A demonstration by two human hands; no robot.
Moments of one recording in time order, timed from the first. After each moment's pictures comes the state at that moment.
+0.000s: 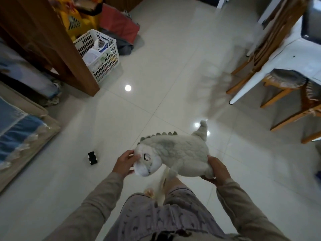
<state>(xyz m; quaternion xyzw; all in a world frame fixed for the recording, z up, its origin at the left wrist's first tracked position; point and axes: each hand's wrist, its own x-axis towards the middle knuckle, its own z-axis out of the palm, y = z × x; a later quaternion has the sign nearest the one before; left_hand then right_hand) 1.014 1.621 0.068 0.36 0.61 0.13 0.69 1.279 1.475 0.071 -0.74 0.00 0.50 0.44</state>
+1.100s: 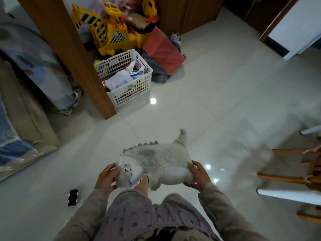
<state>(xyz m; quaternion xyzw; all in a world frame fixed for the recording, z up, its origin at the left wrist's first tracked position) 1.120 2.028 0.029 0.11 0.69 0.33 0.63 1.411 2.030 0.044 -0.72 -0.12 0.62 0.28</state>
